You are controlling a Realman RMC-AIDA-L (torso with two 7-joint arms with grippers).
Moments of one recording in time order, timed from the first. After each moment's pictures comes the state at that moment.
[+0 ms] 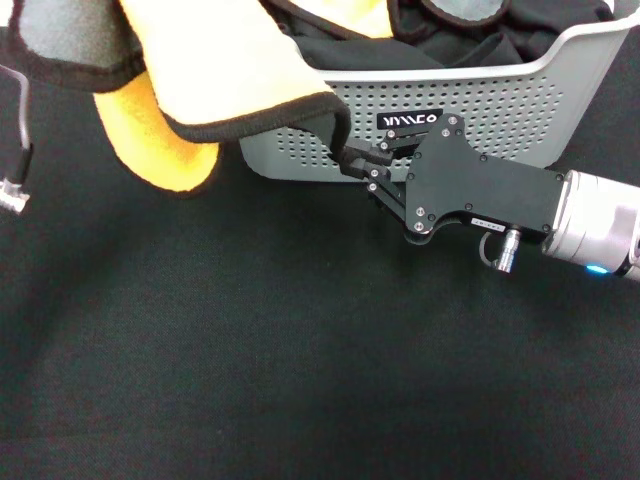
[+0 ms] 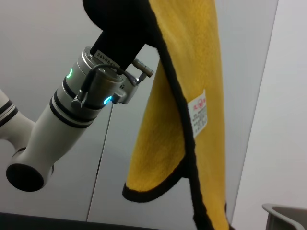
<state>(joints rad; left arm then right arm) -0.44 -2.09 1.17 0.46 0.53 2.00 -1.61 0.55 2.03 -1.79 -0.56 2.42 1.27 -2.53</state>
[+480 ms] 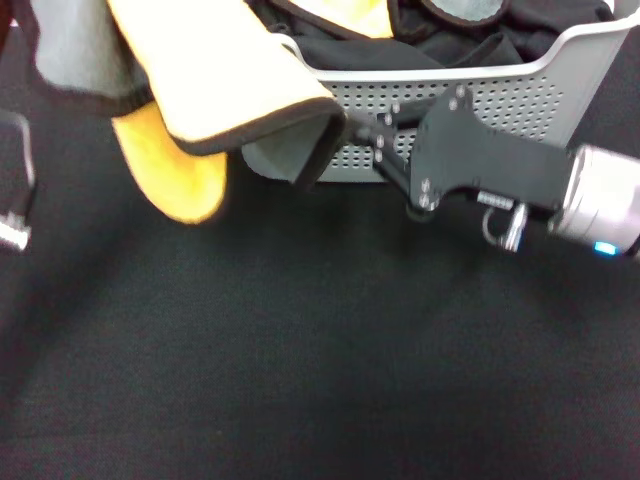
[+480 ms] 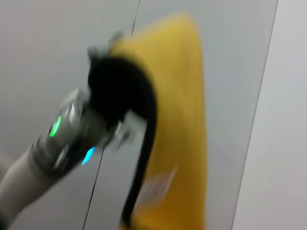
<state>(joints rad) -0.42 -2.08 1.16 0.33 0.54 2.00 -1.52 0.53 2.02 -1.76 -0.61 2.43 1.29 -2.51</state>
